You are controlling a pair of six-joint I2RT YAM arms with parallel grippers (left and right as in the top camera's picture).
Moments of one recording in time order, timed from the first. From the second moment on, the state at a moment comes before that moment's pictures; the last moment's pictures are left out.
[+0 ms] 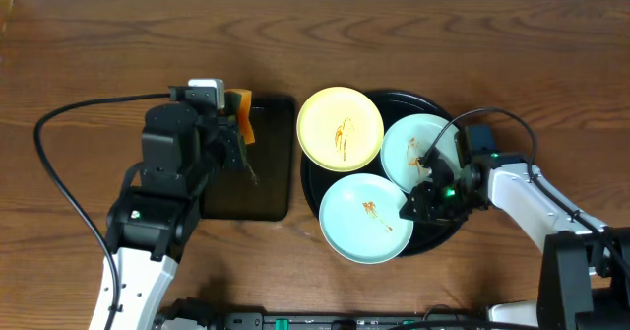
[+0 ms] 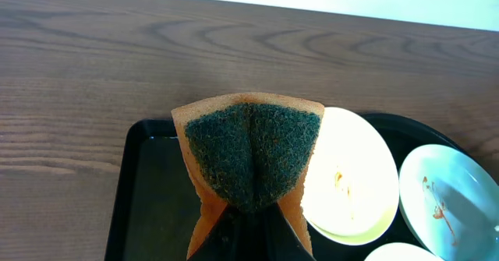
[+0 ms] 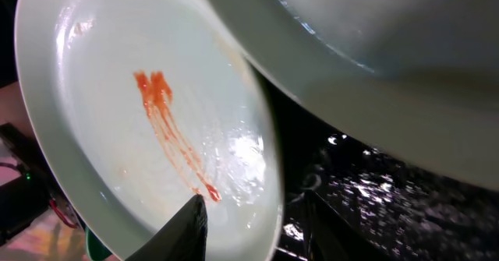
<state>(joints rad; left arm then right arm) -0.17 1.00 0.93 -0.53 0.09 -0.21 0.13 1.59 0.77 -0.77 -0.59 0.06</state>
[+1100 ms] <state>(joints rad) -0.17 0.91 0.93 -0.52 0.09 -0.21 0.16 1.59 0.76 -0.74 -0.50 0.16</state>
